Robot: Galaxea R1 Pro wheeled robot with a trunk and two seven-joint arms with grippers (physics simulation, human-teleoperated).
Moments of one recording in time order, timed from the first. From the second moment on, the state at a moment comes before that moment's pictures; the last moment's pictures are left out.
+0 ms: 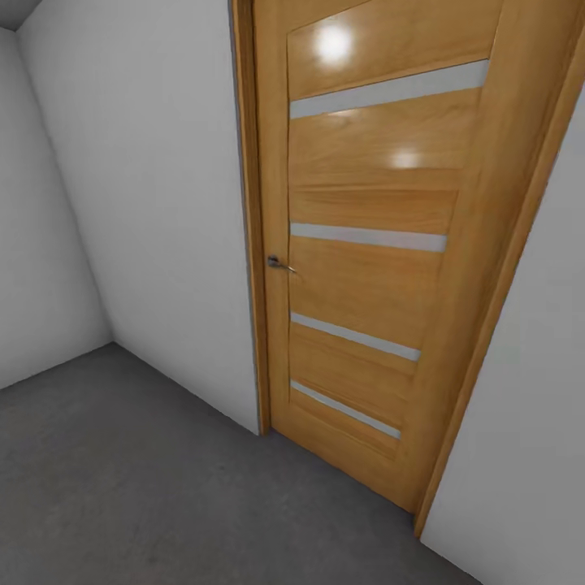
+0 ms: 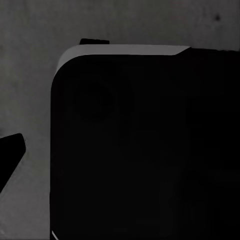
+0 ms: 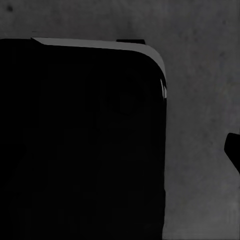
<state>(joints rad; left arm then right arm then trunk) 0.00 -0.03 0.02 -0.04 0.05 -0.12 0.00 0.00 -0.01 0.00 0.02 -0.01 -0.19 0.00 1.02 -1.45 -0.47</state>
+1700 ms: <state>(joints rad) 0.00 -0.03 0.02 -0.04 0.05 -0.12 0.00 0.00 -0.01 0.00 0.02 -0.01 -0.19 0.00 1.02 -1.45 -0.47</state>
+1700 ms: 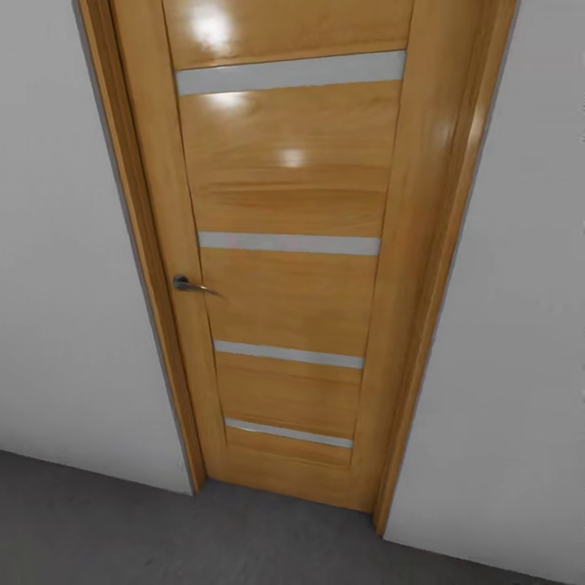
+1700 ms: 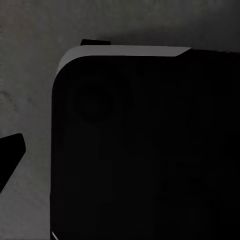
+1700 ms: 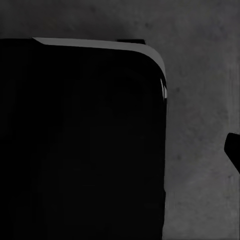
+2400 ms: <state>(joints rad) 0.00 -0.02 0.02 -0.04 0.06 -0.12 0.00 0.00 -0.01 0.00 0.02 0.00 -0.19 0.00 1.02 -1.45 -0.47</state>
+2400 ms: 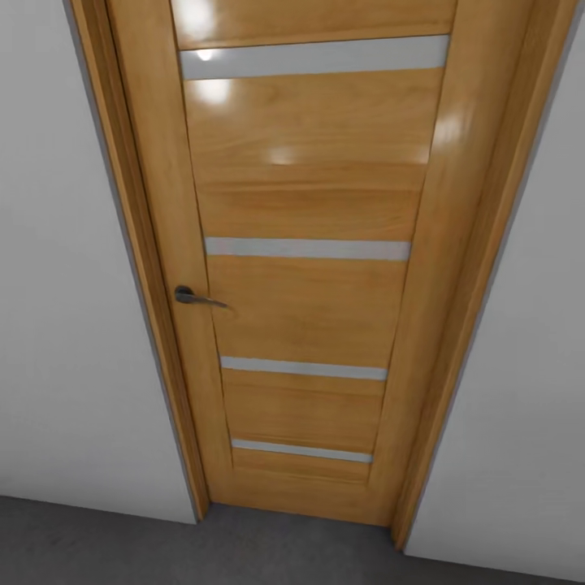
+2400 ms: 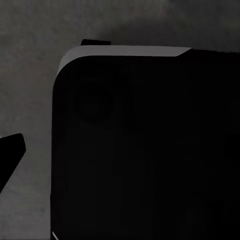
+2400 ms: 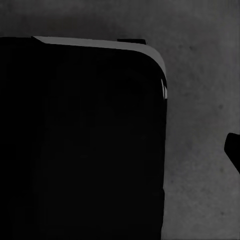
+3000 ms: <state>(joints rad) 0.00 -0.02 0.02 -0.04 0.06 -0.12 0.00 0.00 -0.01 0.00 0.02 -0.01 -0.19 0.00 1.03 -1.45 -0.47</state>
